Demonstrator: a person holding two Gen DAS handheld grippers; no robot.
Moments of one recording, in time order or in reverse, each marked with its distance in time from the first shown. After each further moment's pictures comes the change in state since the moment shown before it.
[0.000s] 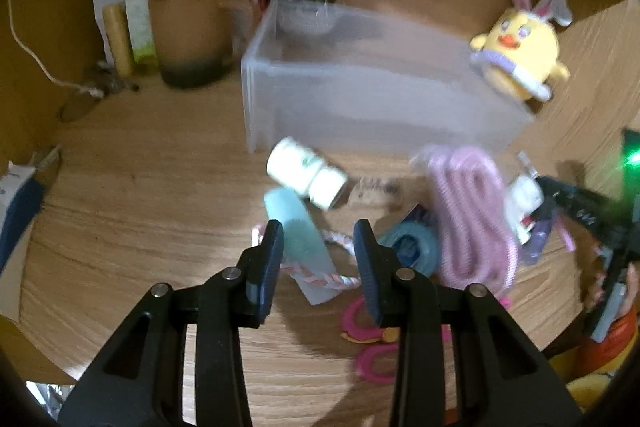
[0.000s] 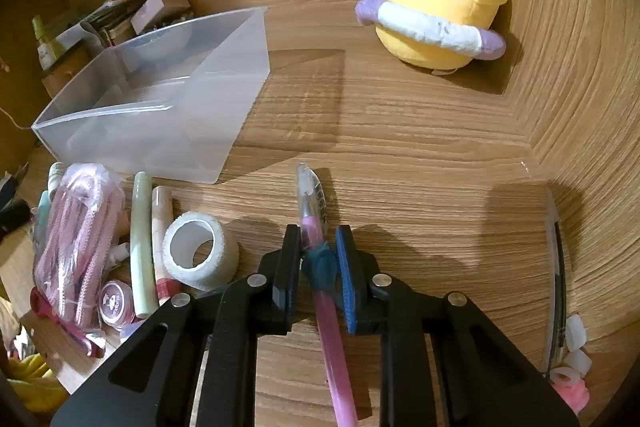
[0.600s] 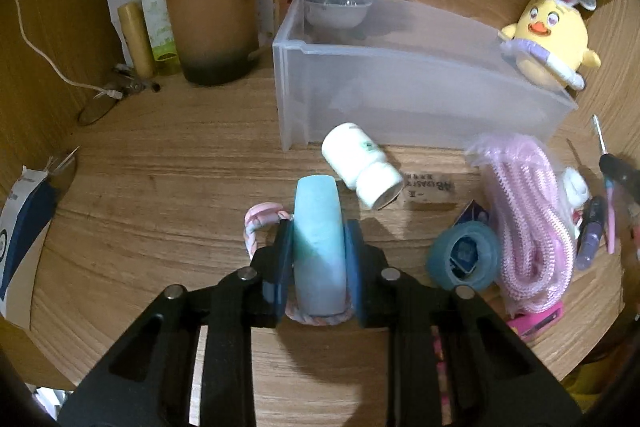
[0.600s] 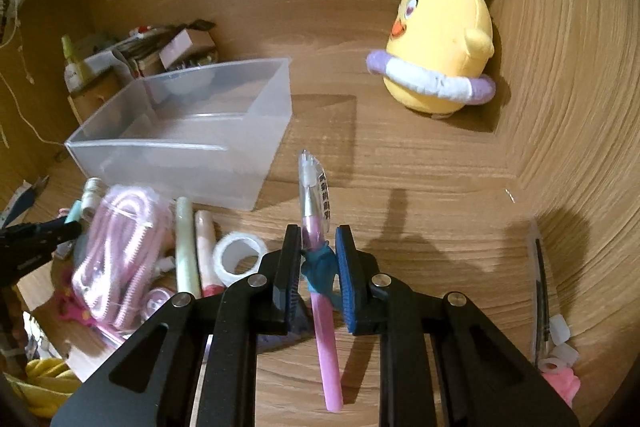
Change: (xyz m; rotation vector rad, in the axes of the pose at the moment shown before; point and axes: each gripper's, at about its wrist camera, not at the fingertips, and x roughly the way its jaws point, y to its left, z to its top) left arm 0.013 0.010 -0.003 0.027 -0.044 0.101; right arm -0.040 0.015 0.003 -0.019 -0.133 0.025
